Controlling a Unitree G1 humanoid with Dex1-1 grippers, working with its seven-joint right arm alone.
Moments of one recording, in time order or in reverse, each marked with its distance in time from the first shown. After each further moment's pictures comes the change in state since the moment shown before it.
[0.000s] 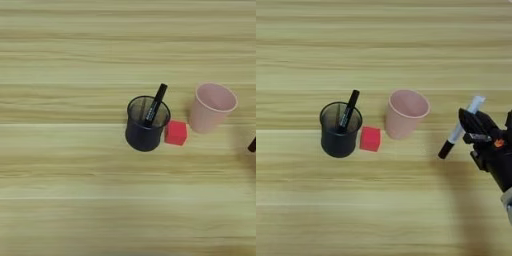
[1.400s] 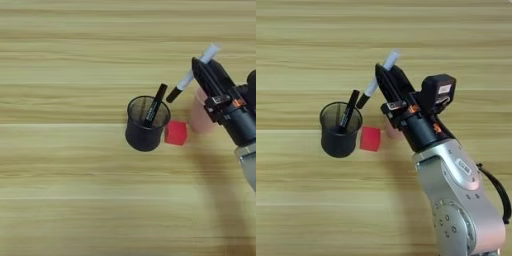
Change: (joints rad) arm -0.229 0.267 0.424 -0.077 -0.193 -0.289 0.062
